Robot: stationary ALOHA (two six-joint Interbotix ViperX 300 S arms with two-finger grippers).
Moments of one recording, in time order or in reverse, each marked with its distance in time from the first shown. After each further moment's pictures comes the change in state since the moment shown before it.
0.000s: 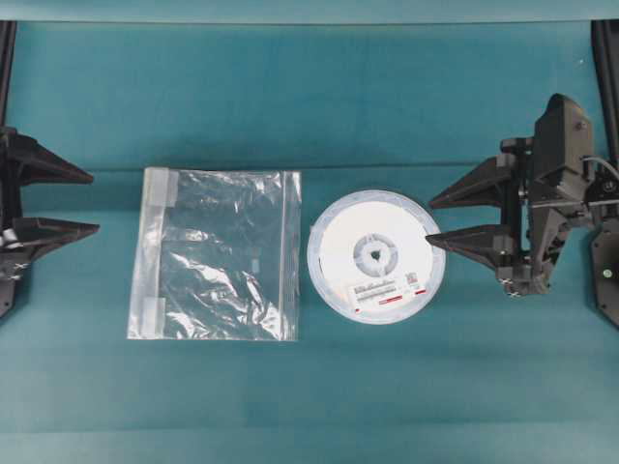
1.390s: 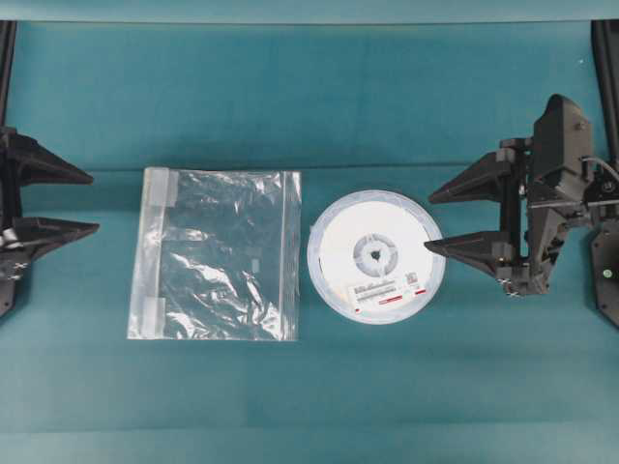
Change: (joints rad) left arm 0.000 0.002 0.000 0.000 0.000 -0.011; right arm 0.000 0.005 0.002 0.000 -0.009 -0.002
